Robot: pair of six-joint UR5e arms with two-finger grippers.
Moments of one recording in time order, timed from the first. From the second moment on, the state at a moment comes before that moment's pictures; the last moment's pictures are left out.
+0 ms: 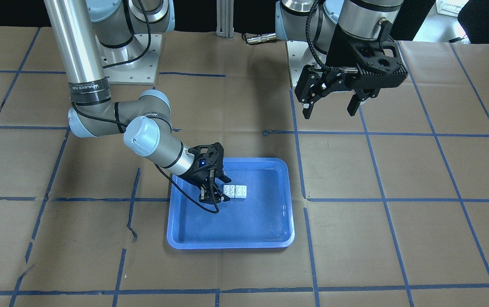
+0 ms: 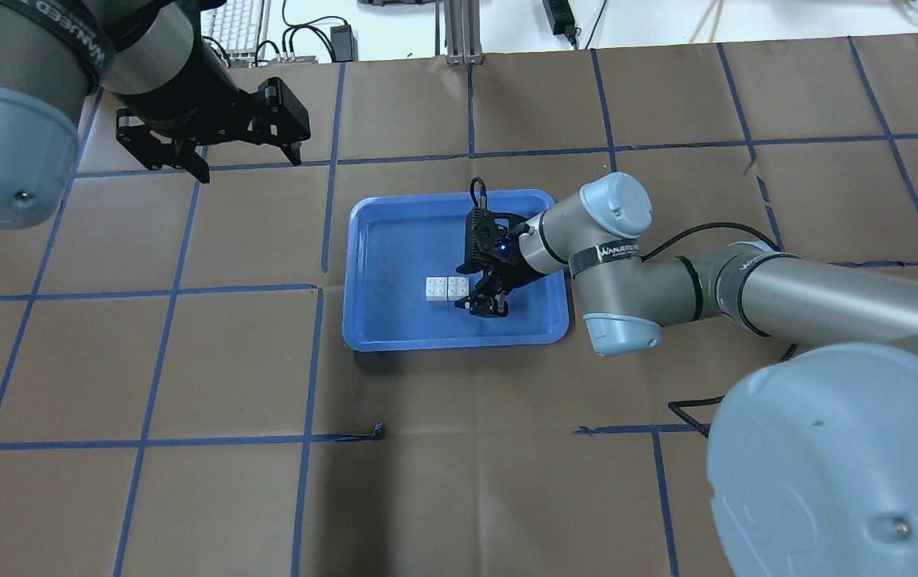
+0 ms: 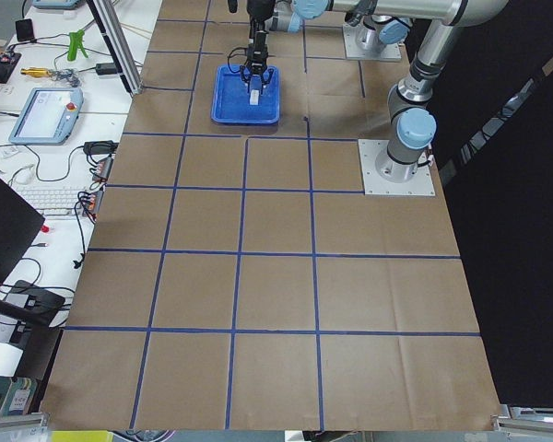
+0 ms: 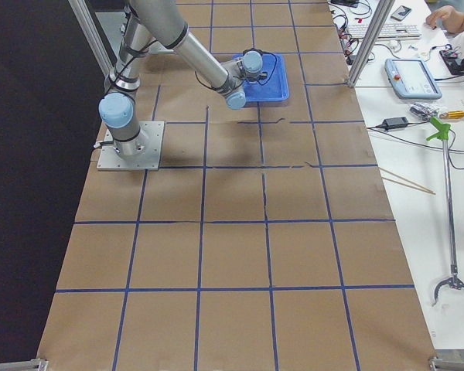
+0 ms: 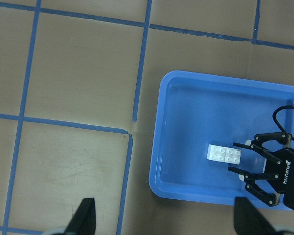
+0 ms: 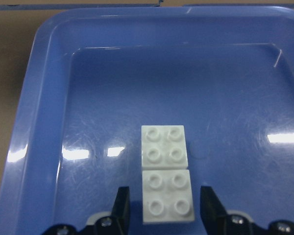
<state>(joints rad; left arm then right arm) -1.63 -1.54 -1.59 -1.40 1.56 -0.21 1.74 -1.04 1.98 -2.75 -0.95 -1.27</state>
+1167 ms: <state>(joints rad) -1.63 -1.54 -1.59 -1.40 1.56 -0.21 1.69 -1.33 1.81 -2.18 -1.33 -0.82</state>
